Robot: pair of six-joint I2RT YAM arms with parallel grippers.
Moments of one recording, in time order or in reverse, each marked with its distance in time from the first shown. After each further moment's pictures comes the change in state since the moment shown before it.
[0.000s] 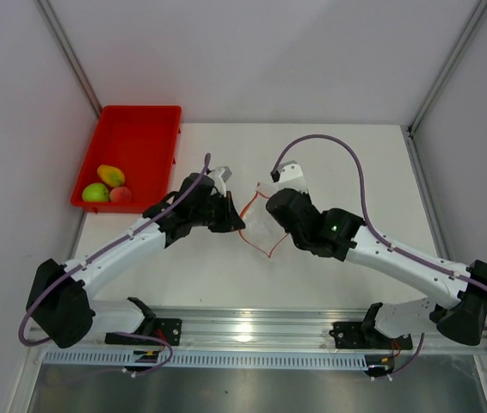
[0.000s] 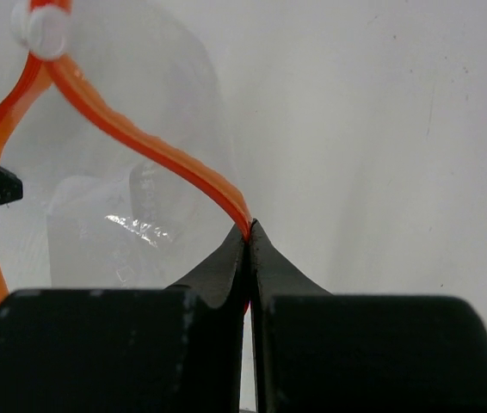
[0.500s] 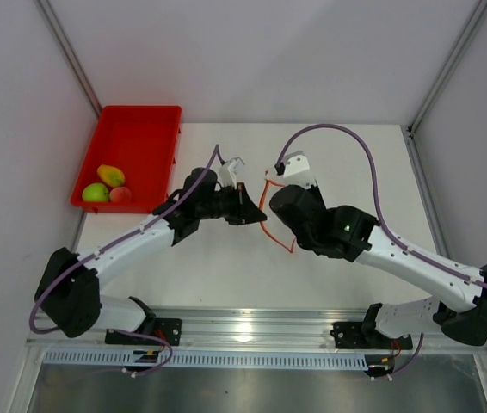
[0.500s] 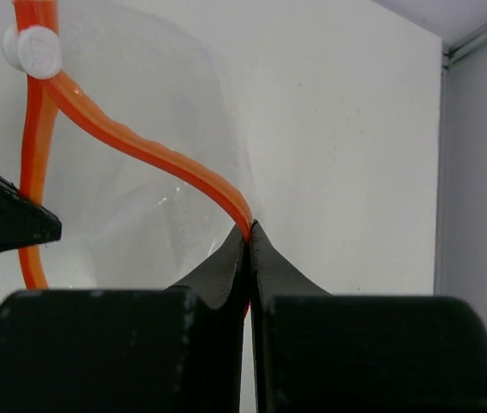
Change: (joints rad) left arm -0.005 0.046 -0.016 0.310 0.209 -0.077; right arm 0.056 -0.014 0.126 -0.096 0.194 -0.091
